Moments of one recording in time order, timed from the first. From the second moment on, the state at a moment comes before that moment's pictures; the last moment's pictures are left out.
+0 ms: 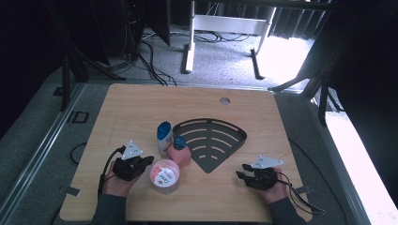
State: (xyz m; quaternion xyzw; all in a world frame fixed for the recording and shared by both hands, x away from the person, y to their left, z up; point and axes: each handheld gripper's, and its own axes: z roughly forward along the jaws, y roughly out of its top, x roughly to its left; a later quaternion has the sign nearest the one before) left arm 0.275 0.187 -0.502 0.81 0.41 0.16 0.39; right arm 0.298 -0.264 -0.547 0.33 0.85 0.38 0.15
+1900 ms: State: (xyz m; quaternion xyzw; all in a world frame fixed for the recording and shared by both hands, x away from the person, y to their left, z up) left arm 0.244 0.128 -0.527 0.87 0.30 0.05 0.39; right arm 0.283 -0.256 -0.536 0.31 0.85 0.42 0.11
